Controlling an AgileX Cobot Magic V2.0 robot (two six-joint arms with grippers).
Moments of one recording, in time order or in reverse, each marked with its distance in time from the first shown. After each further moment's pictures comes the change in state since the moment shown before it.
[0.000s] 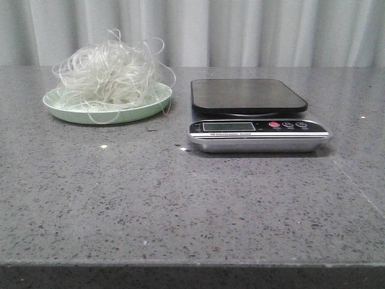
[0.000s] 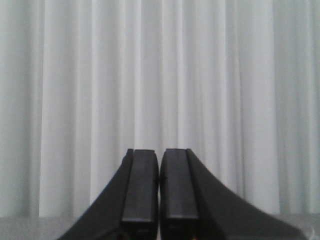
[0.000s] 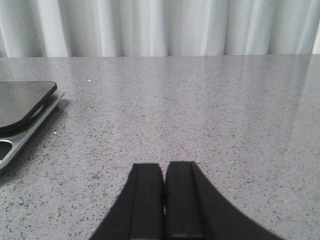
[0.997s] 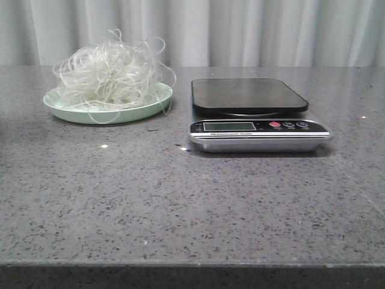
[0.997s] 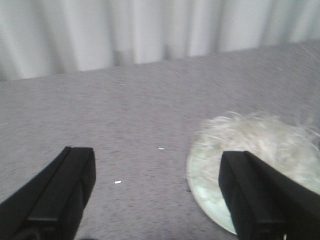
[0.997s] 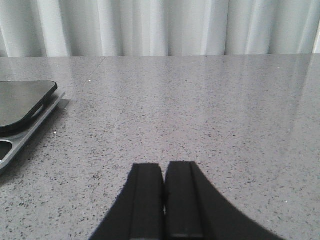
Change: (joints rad) left arm -0.068 1.017 -0.751 -0.218 0.563 0.279; right arm 0.000 0.000 0.000 0.000 0.000 0.000
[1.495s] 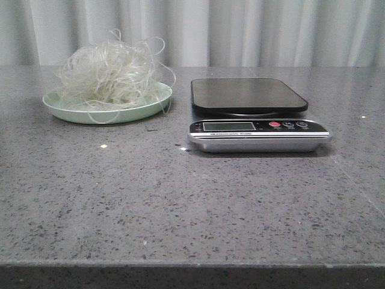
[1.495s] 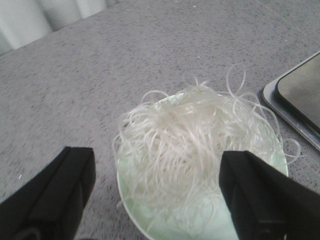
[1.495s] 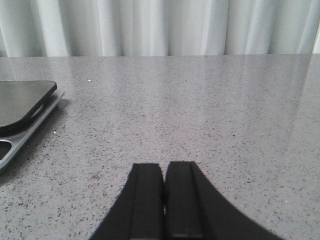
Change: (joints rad) left arm -0.078 0.405 -0.299 -0.258 0.202 0.431; right arm 0.000 0.000 0.000 0.000 0.000 0.000
